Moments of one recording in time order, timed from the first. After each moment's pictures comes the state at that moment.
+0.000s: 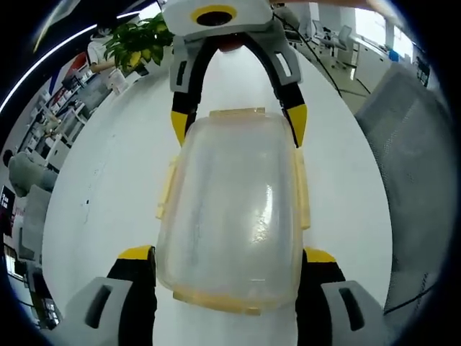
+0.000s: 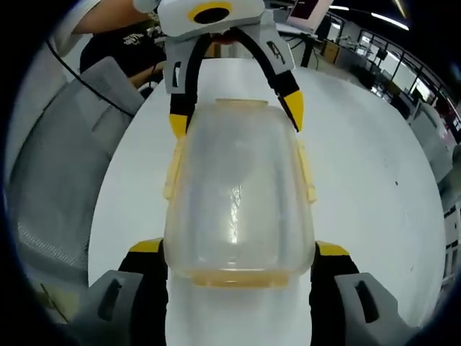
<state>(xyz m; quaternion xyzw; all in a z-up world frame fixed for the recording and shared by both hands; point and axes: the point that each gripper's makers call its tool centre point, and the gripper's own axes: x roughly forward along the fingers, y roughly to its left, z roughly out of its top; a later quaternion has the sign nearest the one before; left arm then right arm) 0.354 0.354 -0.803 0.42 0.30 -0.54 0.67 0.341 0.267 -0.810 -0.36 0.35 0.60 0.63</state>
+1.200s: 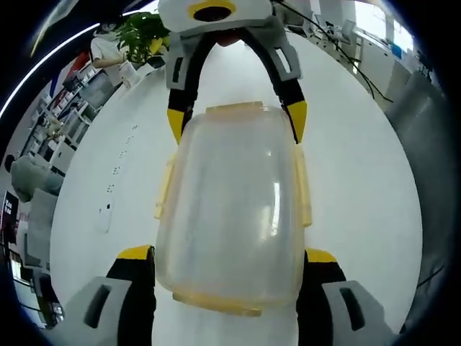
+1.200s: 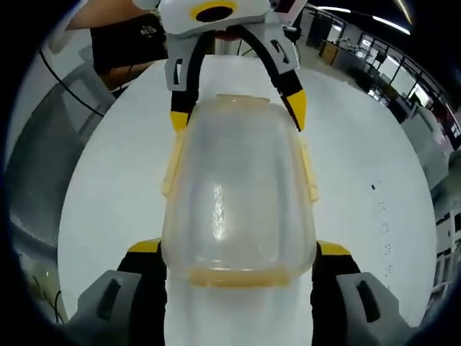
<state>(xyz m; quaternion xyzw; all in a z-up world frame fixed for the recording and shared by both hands) 0.438 0.350 -0.801 0.43 0.29 -0.53 0.67 0.427 0.263 -0.811 -0.38 0.33 0.59 0.63</state>
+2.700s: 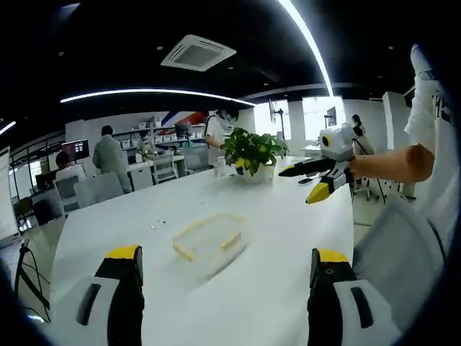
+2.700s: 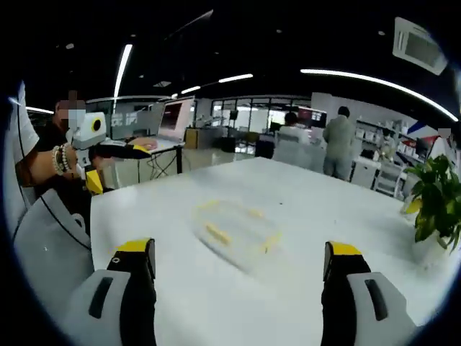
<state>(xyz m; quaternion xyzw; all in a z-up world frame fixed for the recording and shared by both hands) 0.254 0.455 -0.680 0.09 0.11 -0.39 0.91 0.273 0.213 -0.680 -0.05 0.12 0.31 0.94</state>
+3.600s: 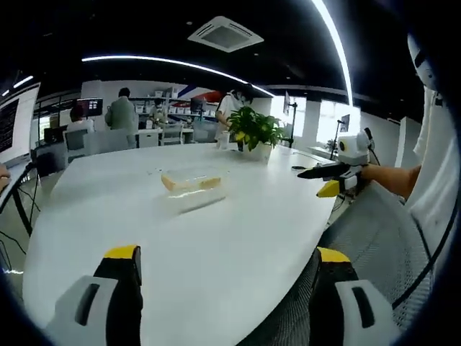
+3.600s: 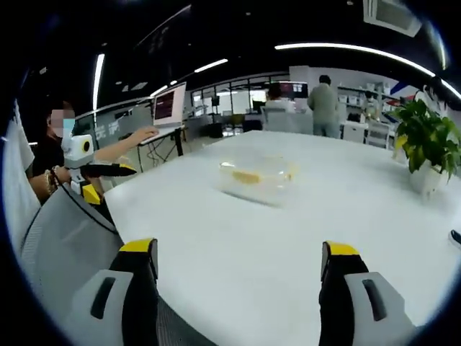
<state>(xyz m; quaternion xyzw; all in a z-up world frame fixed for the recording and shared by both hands) 0.180 0.471 -0.732 0.01 0.17 -0.37 0.91 0.190 0.214 -0.743 -0.01 0.21 0.28 0.94</state>
